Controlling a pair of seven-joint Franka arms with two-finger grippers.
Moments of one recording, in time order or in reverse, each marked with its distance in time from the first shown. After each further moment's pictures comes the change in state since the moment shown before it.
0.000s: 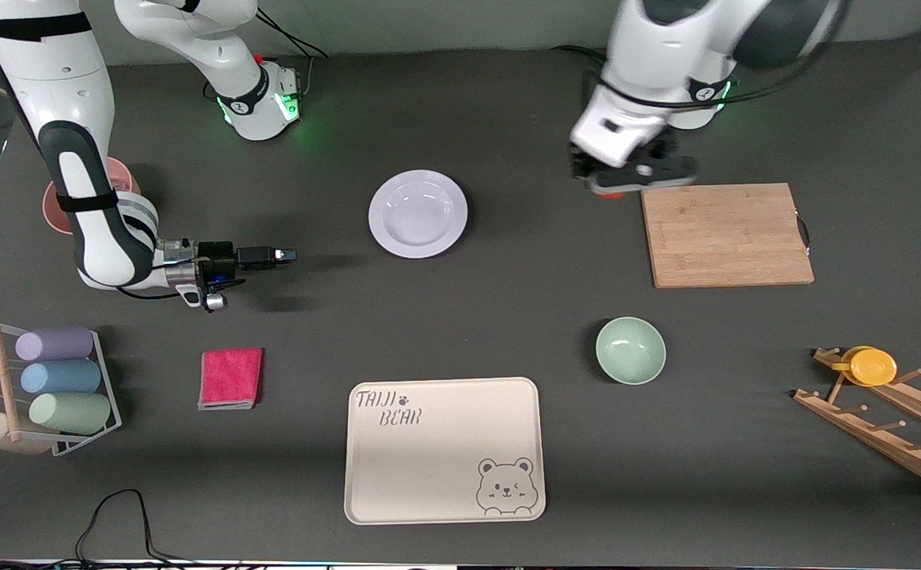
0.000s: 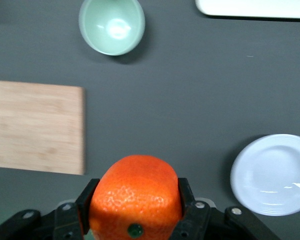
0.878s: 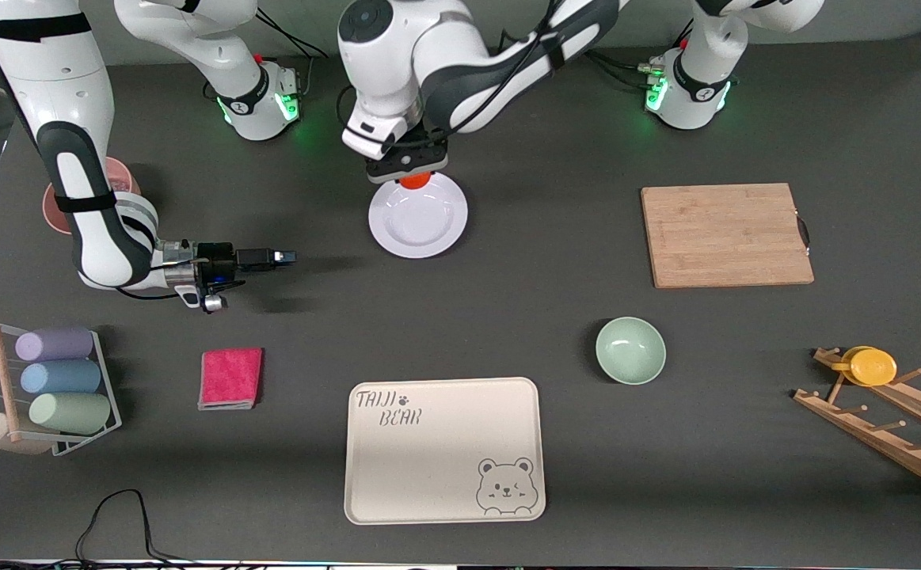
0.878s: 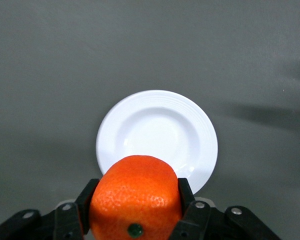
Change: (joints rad) left arm -0.554 0.668 0.007 0.465 0.349 0.126 -0.683; right arm -0.002 0.003 0.000 0.002 0.018 0.000 0.000
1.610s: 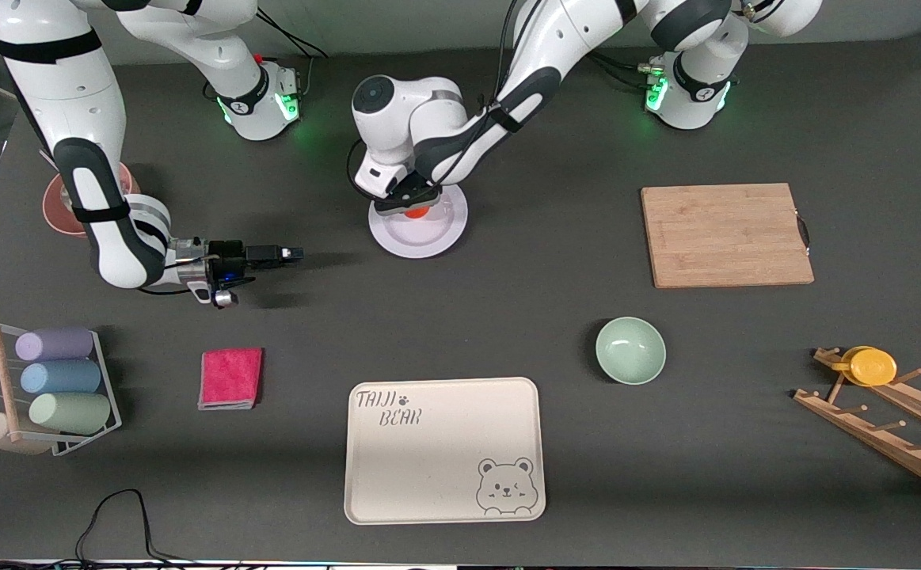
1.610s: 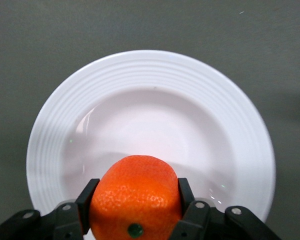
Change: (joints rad) left arm -0.131 0.171 0.147 -0.120 0.079 0.272 -0.060; right arm 0.005 0.051 0.004 -0.065 0.064 -0.002 -0.132
